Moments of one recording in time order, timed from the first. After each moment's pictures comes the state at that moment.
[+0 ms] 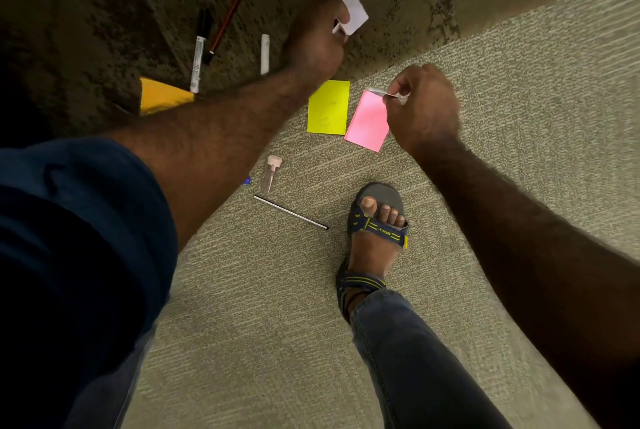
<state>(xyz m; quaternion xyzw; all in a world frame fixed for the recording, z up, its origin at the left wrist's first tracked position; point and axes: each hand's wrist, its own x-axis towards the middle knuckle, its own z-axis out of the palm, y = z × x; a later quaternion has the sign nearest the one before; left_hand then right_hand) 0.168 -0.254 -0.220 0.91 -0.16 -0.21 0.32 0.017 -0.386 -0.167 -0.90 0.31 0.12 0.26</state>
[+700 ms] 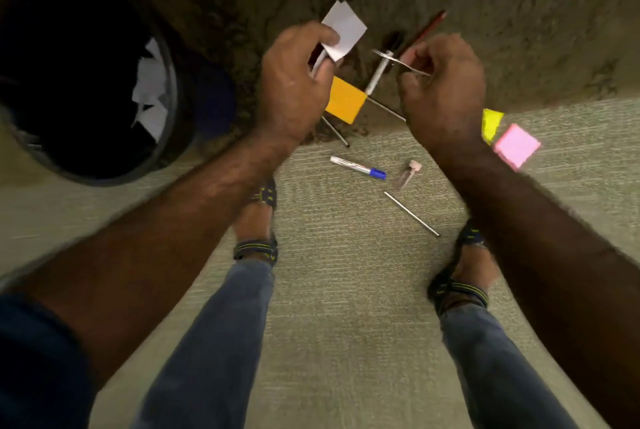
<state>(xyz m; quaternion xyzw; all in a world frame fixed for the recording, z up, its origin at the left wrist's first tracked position) 0.182 0.063 -0.019 0.93 -0.08 0.00 0.36 0.135 -0.131 -0.040 -0.91 0.16 -0.01 0.38</state>
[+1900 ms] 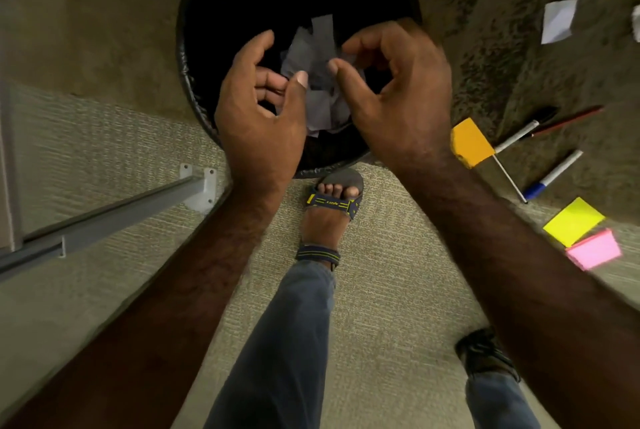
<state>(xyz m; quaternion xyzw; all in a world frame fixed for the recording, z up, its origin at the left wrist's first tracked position) 0.164 0.346 0.015 0.86 0.24 0.13 0.42 0.222 0.195 0.009 -0.89 -0.09 -0.02 0.45</state>
